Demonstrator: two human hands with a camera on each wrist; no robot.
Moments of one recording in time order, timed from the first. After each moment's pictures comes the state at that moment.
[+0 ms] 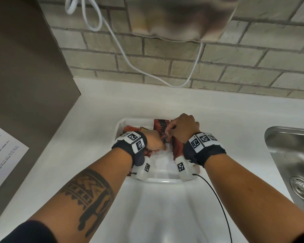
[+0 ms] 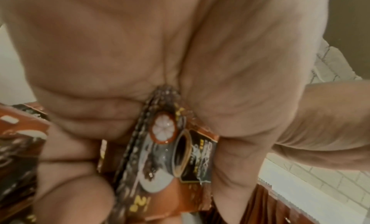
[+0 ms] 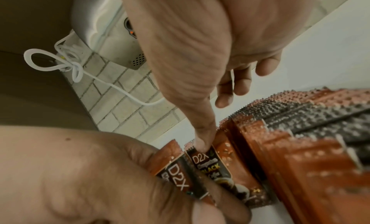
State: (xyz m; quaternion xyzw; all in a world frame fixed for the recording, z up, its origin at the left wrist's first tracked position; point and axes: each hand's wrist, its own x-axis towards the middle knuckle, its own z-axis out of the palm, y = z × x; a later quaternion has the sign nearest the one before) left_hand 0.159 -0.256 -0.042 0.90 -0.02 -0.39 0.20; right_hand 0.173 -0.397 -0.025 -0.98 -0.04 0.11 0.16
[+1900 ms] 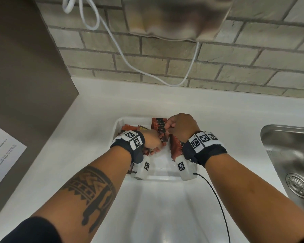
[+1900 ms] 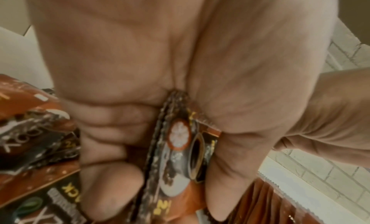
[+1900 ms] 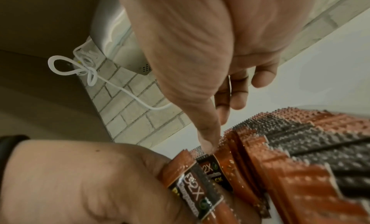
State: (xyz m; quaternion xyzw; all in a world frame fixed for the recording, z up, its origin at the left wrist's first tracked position) left_hand 0.155 -0.256 -0.043 0.87 -0.01 -0.41 0.27; right_hand 0.171 -0.409 -0.020 -0.96 -0.07 0.12 0.24
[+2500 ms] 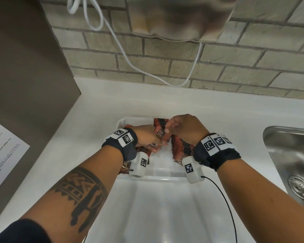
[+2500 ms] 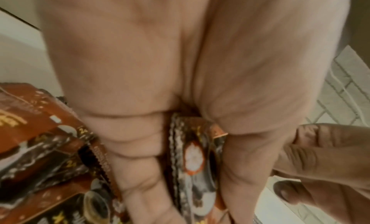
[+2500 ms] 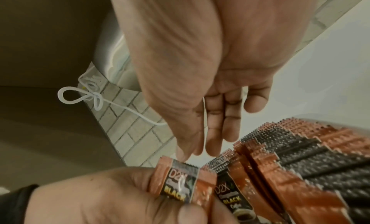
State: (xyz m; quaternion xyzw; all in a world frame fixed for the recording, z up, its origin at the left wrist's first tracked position) left_hand 0.152 -0.233 -0.043 0.77 0.00 -0.38 0.52; right_hand 0.161 -0.419 -0.009 -0.92 -0.10 0.15 0.34
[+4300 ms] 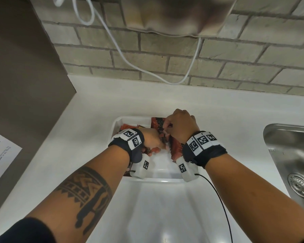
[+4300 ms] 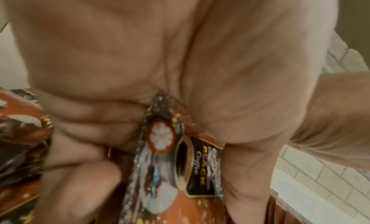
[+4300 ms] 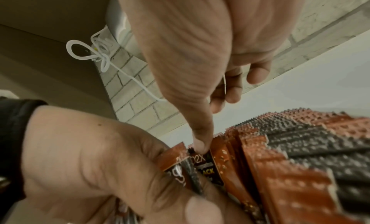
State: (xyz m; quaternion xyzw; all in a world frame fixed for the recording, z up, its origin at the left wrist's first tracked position) left_hand 0.169 -0.254 -0.055 0.86 -0.04 -0.43 0.27; right_hand 0.169 -0.400 -0.018 -0.98 -0.12 0.07 0.14
